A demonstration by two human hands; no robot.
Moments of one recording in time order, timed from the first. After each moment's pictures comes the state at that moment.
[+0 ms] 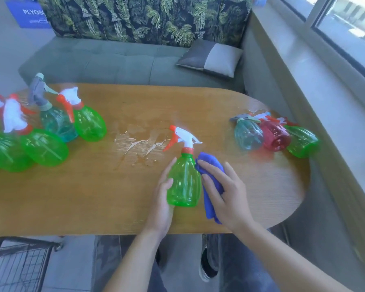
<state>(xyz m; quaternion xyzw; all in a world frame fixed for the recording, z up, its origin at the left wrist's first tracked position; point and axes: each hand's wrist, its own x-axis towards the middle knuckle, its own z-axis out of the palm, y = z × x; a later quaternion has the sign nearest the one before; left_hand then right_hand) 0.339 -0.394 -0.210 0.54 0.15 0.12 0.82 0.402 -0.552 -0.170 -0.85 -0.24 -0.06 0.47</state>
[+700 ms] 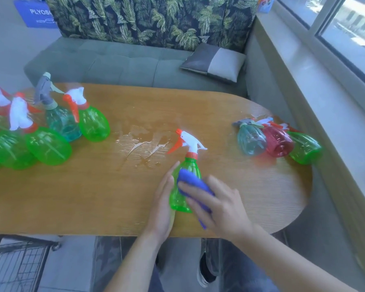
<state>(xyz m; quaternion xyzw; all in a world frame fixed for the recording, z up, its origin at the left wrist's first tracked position) 0.336 -0.396 -0.198 0.54 0.18 0.12 0.82 0.398 -0.546 -0.161 -0.81 -0.47 -0.20 0.30</state>
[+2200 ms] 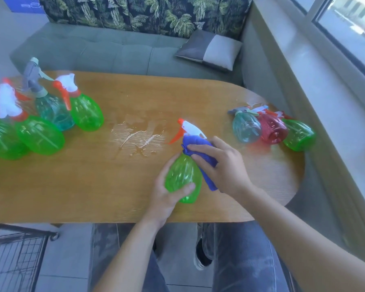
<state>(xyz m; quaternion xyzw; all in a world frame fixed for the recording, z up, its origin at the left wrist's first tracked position) 0.332 -0.396 -0.205 0.63 0.12 0.11 0.76 0.445 -0.544 -0.150 -0.86 -0.36 -0.11 0.35</state>
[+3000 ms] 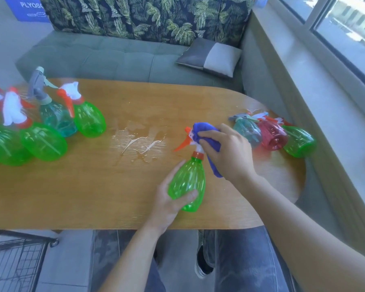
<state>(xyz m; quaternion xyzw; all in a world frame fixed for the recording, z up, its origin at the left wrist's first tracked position) 0.334 -0.396 -0.205 0.65 0.12 0.07 0.75 0.480 -0.533 -0.129 -0.89 -0.30 -0.19 0.28</state>
